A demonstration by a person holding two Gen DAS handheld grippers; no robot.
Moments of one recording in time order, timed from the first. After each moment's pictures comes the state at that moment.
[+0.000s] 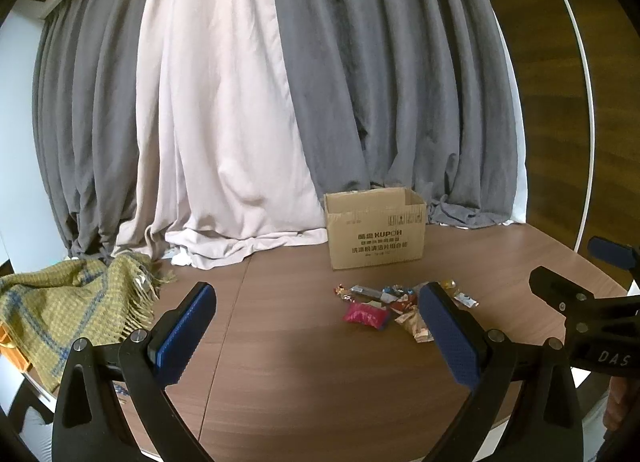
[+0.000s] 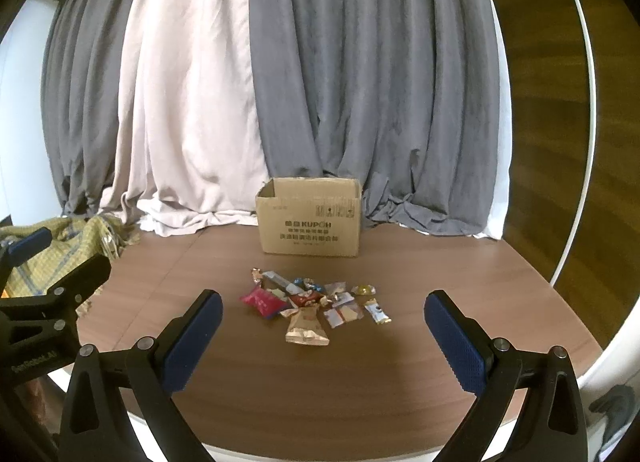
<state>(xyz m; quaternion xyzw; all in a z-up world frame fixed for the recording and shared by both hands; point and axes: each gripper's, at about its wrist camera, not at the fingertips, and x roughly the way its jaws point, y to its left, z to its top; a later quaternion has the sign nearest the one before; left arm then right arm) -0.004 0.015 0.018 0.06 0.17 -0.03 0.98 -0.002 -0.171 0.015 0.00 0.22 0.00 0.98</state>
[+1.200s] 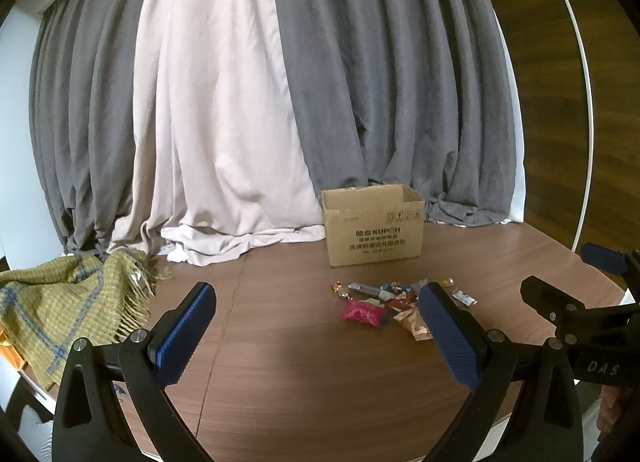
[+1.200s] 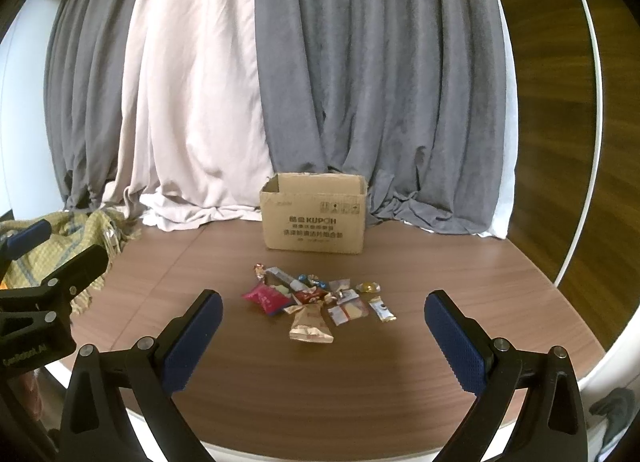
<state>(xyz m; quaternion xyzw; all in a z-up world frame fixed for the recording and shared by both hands) -0.002 0.018 0.013 0.06 0.18 -0.04 0.98 0.002 -0.164 0.013 -0.01 0.23 0.00 0.97</state>
